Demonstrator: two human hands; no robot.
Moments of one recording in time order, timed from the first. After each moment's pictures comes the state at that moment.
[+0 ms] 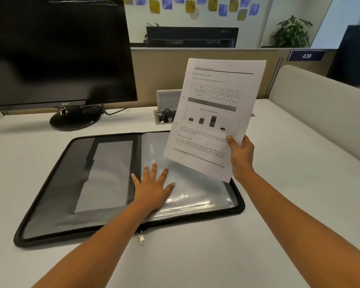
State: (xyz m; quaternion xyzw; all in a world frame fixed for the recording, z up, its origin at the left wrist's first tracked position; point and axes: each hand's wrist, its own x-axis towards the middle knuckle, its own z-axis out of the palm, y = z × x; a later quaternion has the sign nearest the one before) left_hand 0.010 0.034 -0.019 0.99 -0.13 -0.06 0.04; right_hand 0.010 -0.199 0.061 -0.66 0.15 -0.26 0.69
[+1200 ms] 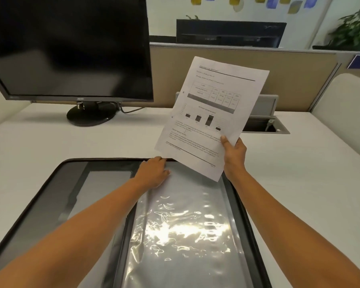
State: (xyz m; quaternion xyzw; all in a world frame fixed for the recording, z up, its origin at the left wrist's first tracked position) left_hand 0.114 0.020 0.018 0.99 -0.09 -0.06 0.09; right_hand 0.135 -0.194 0.044 -0.64 0.10 -0.14 0.75
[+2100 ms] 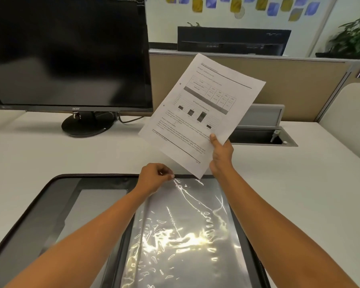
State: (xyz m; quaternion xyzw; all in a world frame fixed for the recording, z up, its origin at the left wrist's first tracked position) left_hand 0.143 0.017 0.020 0.89 0.01 0.02 0.46; right_hand 0.197 -0.160 0.054 -0.52 0.11 -0.10 0.84
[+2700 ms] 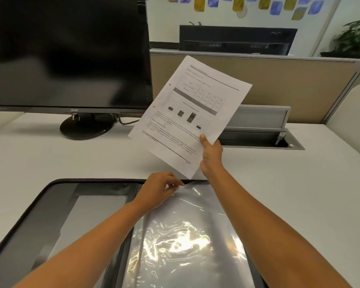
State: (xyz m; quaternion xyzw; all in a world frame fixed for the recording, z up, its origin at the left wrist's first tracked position) left_hand 0.137 0.016 0.014 0.92 -0.17 0.05 0.35; right_hand 0.221 -0.131 0.047 -0.51 0.11 -0.06 0.85
